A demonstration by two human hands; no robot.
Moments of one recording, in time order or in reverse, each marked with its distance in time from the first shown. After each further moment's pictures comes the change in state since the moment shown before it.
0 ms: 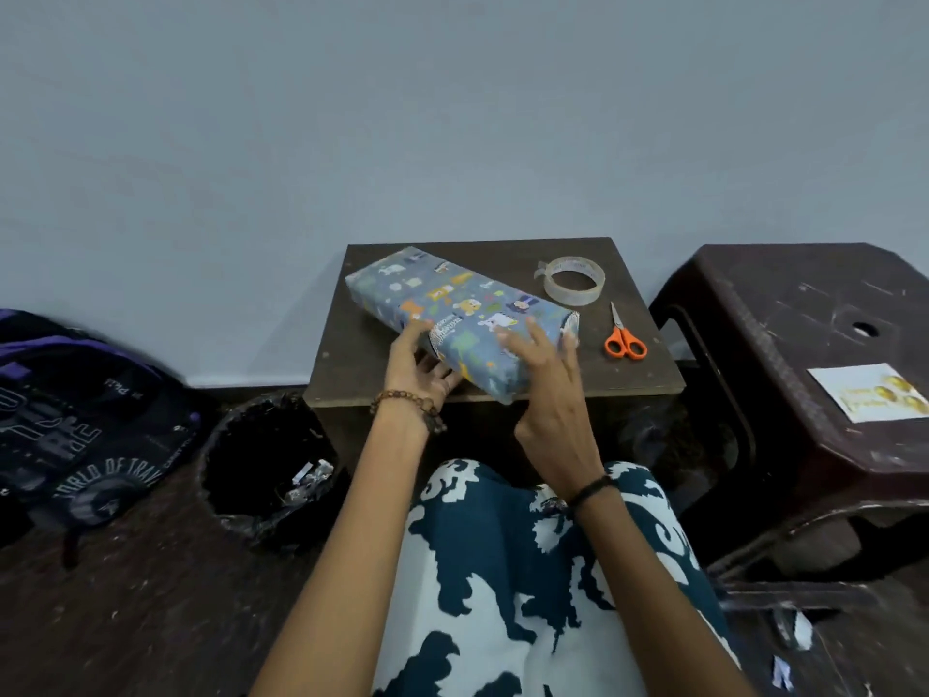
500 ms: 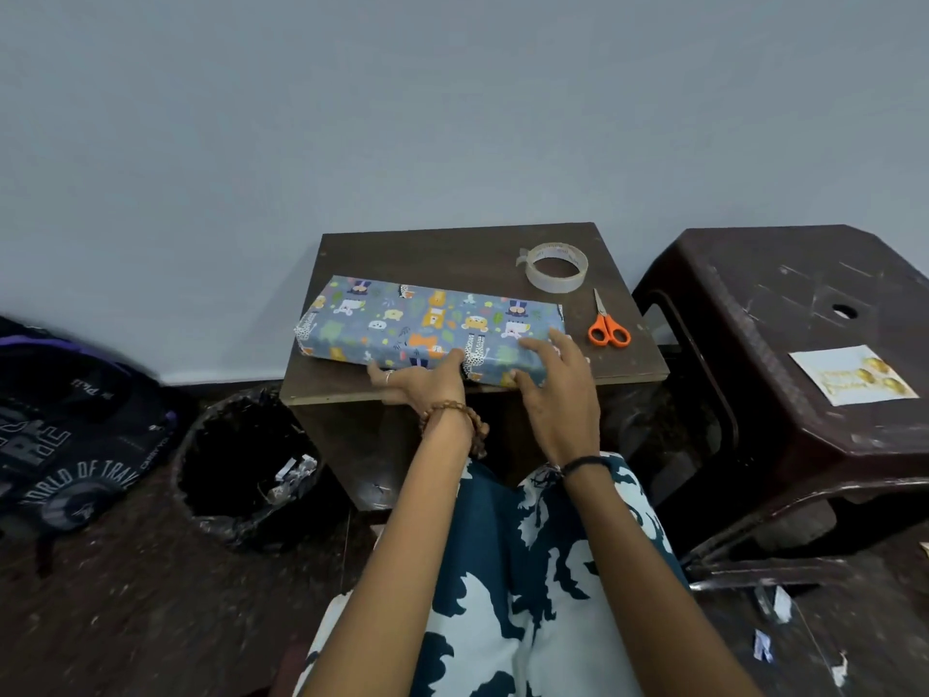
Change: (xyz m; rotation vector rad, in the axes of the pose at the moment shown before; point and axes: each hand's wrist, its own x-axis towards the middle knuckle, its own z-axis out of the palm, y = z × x) left_hand 0.018 -0.059 0.011 0.257 0.379 0.363; right_hand -0.003 0.037 0.003 -0.126 -0.080 0.526
